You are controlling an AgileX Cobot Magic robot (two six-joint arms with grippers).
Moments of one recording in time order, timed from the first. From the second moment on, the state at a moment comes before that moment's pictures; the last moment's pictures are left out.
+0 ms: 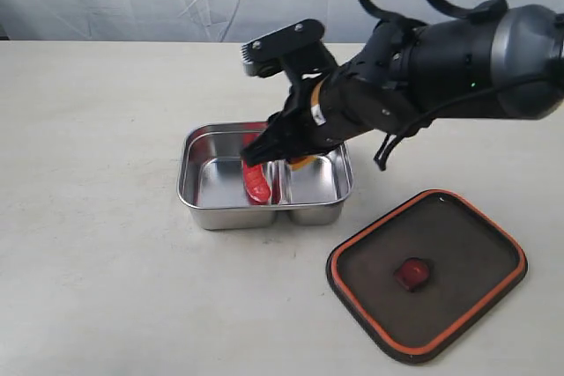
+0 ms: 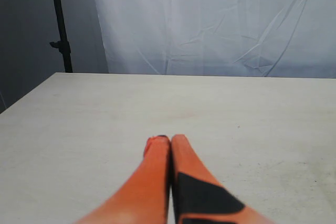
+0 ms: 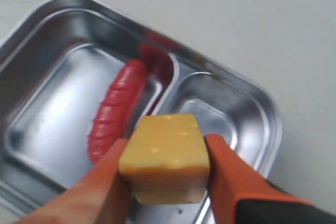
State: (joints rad) left arm 0.09 0.00 0.00 0.00 0.18 -0.01; right arm 0.86 1.76 -1.09 -0.38 0.35 0.41
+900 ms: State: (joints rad) left arm 0.09 0.00 0.00 0.00 0.18 -0.01; right arm 0.71 1.73 -1.09 -0.40 0.51 0.39
